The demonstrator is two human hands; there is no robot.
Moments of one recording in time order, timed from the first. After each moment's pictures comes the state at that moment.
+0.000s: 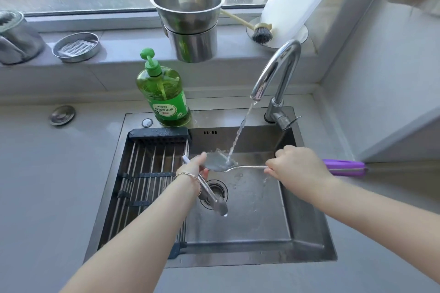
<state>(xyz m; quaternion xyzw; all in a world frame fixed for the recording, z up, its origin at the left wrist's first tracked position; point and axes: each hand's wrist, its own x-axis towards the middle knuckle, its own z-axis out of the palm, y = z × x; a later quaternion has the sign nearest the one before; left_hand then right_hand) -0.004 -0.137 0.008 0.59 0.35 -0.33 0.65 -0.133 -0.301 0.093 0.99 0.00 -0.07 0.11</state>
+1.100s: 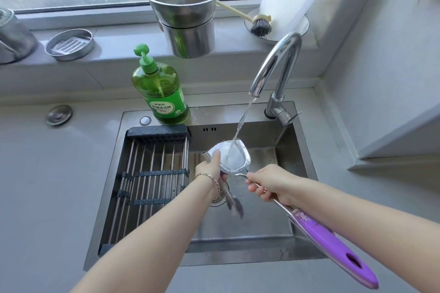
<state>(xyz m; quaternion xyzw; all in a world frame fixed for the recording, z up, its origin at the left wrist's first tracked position) -0.029 -0.170 0.002 0.71 0.25 -0.34 0.57 -0.116 -0.272 0.047 0.57 -0.44 -0.25 -0.65</state>
